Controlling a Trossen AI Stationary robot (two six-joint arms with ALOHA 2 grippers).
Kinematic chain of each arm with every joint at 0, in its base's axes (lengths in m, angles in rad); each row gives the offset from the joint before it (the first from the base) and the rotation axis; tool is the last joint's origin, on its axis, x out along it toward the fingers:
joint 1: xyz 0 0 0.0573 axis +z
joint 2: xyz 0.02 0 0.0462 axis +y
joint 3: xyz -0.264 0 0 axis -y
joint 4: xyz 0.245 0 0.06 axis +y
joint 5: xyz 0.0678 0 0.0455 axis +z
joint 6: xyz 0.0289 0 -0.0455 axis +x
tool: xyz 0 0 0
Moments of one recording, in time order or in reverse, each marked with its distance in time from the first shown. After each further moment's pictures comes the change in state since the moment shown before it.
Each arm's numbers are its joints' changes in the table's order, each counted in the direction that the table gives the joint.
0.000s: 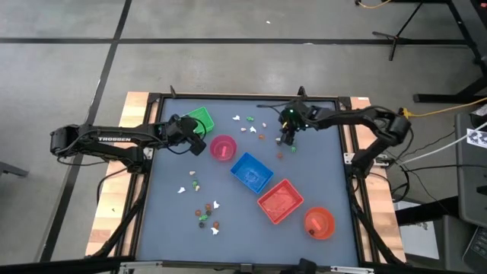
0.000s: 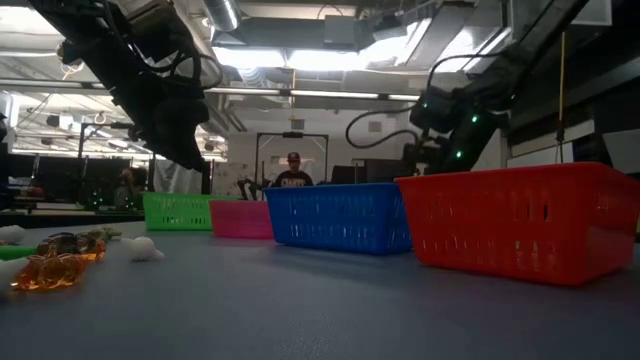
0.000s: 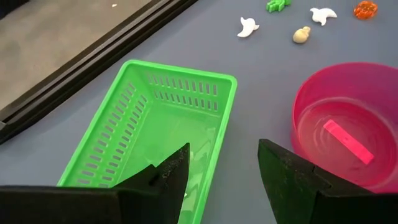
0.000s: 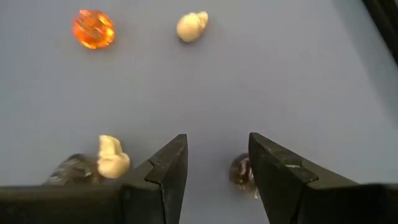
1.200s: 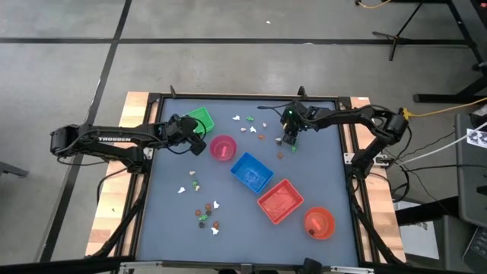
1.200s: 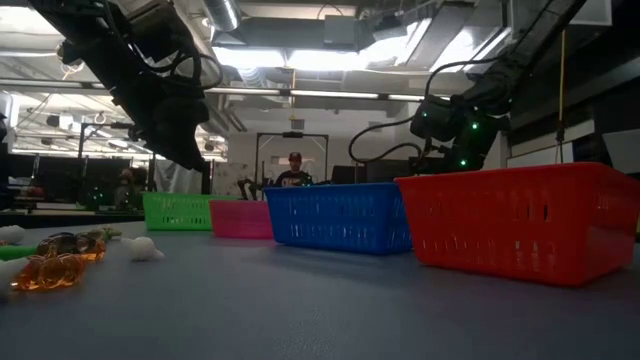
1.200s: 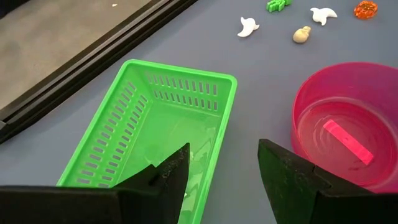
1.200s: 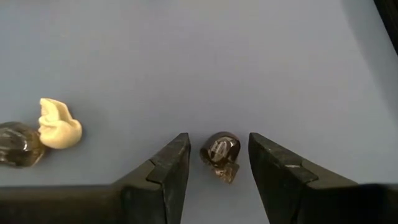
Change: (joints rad) left arm 0.000 0.000 0.000 0.001 0.000 -0.002; right arm -0.002 0.018 0.002 0.080 -0.102 0.002
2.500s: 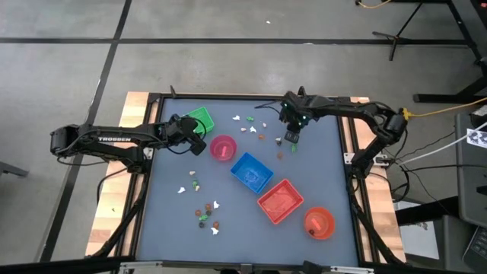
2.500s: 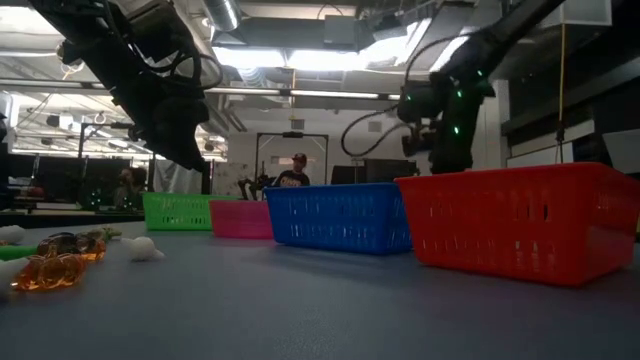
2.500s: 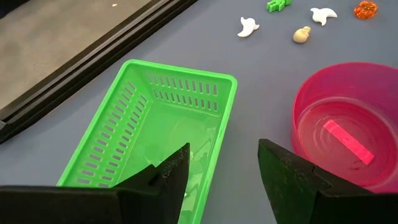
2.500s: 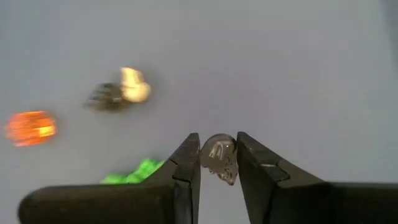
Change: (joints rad) left arm 0.000 0.000 0.000 0.000 0.000 0.000; right arm 0.003 0.004 0.305 0.542 0.109 -0.001
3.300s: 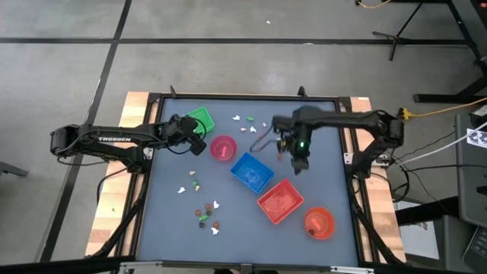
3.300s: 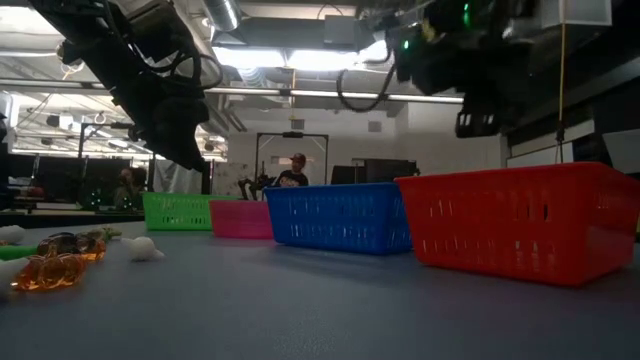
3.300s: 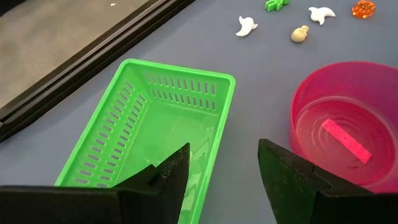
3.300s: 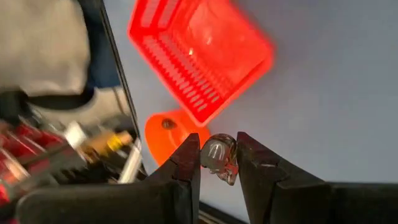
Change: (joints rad) left arm 0.000 0.000 0.000 0.000 -0.006 0.000; right arm 0.399 -0.003 0.216 0.591 0.621 0.139
